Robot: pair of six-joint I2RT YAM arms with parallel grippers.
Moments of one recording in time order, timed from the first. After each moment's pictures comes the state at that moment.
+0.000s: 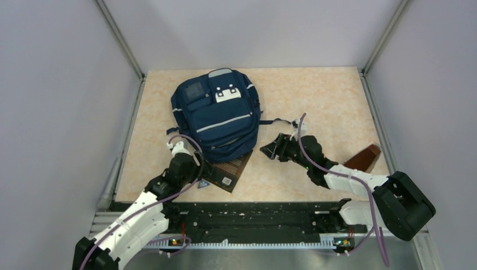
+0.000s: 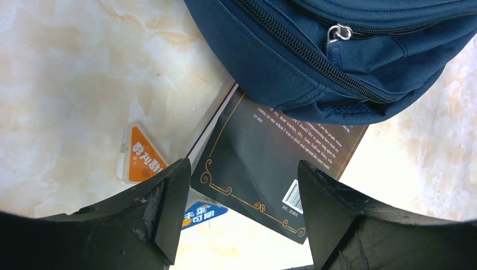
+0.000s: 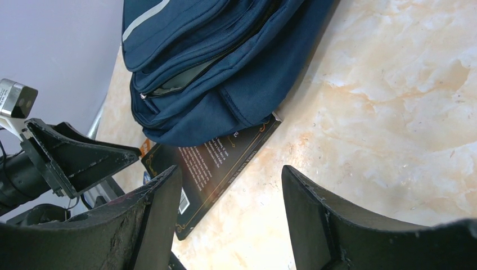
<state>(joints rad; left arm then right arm) -0.51 0.65 0.31 -0.37 -0.14 -0.82 0.64 1.21 0.38 0.51 -0.13 0.74</state>
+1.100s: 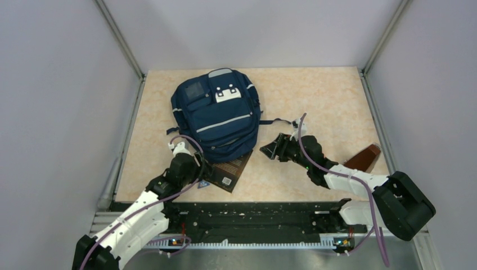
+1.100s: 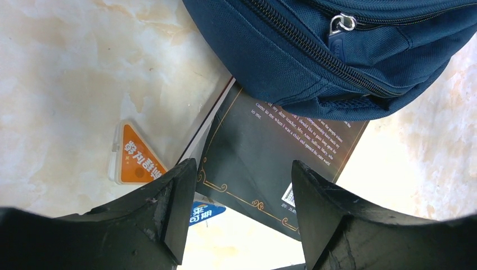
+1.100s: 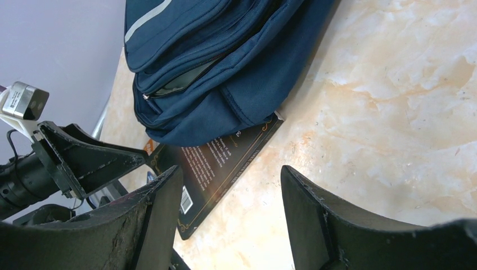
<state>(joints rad) -0.51 0.66 0.30 -0.36 -0.12 -0.82 0.64 1.21 0.38 0.51 -0.13 0.76</state>
